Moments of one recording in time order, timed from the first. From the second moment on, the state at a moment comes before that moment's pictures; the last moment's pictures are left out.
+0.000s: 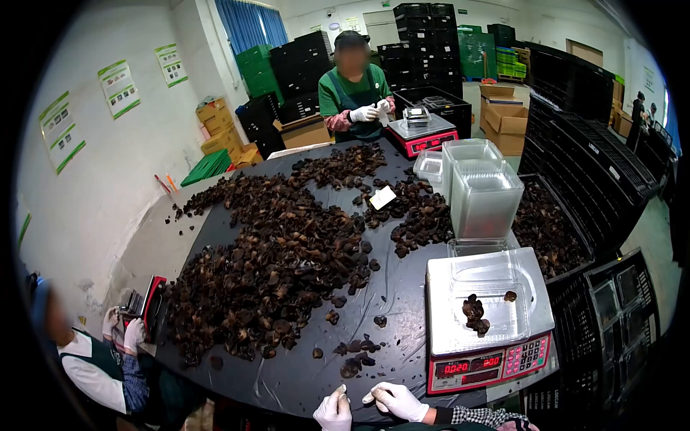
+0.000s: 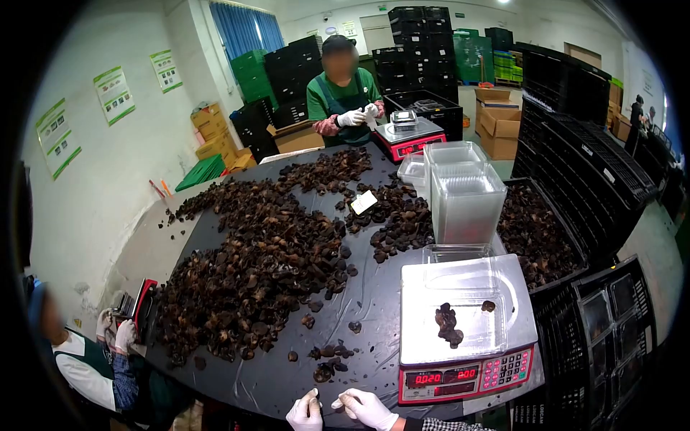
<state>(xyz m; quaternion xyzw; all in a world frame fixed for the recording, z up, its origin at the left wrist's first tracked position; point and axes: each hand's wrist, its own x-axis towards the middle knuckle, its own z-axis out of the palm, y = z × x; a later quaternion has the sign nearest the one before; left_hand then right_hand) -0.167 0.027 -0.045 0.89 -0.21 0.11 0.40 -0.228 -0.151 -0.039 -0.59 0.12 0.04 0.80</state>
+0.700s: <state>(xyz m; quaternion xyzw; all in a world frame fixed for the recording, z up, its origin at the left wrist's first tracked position) -0.167 0.026 -0.040 0.89 -0.20 0.10 0.39 -0.228 -0.157 -0.027 -0.59 0.11 0.08 0.79</state>
